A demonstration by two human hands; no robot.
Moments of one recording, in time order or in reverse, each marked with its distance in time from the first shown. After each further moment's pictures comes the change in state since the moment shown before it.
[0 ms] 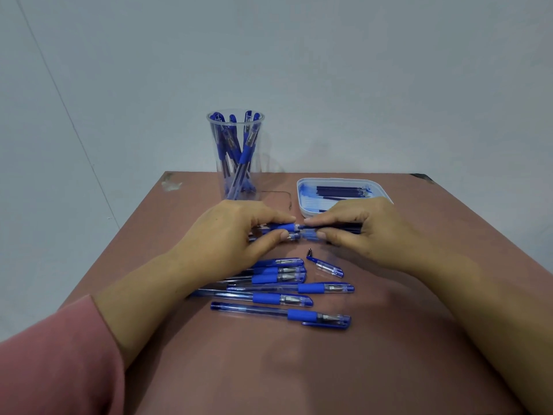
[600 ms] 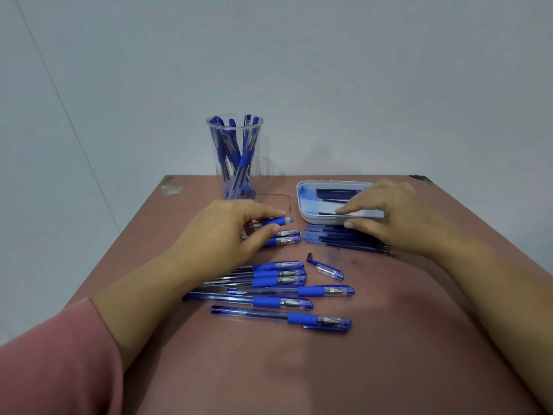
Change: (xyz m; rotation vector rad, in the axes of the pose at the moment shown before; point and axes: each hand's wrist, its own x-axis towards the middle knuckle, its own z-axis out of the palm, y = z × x) left_hand 0.002 -0.006 0.000 -0.012 0.032 -0.114; right_hand 0.003 0.047 -0.032 -0.432 0.047 0.007
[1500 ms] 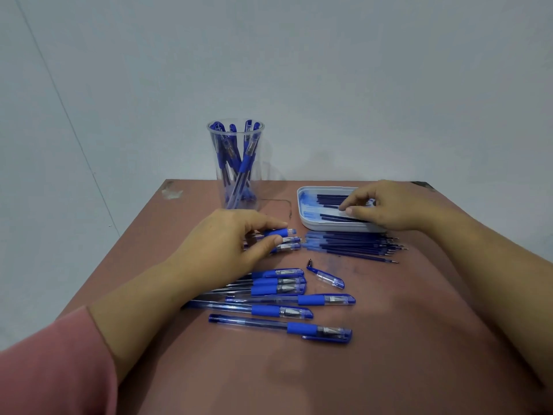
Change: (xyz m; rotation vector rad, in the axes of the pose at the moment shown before) left_hand -0.002 0.000 0.001 -0.008 -0.046 0.001; right_hand 0.037 0.015 -0.009 0.160 -0.366 0.302
